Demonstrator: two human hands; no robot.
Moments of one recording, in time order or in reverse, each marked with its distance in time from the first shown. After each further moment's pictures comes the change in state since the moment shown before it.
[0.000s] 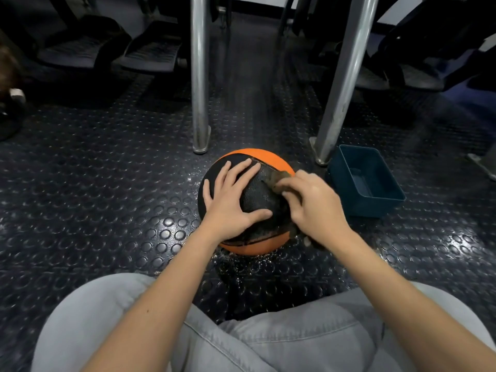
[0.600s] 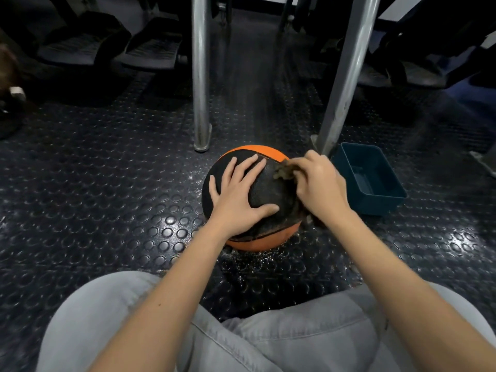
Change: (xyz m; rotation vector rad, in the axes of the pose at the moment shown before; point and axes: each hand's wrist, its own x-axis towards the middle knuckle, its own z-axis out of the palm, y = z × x) left_hand 0.004 0.004 0.004 0.034 -0.006 0.002; right_hand 0.027 0.015 0.004 -0.144 0.015 0.139
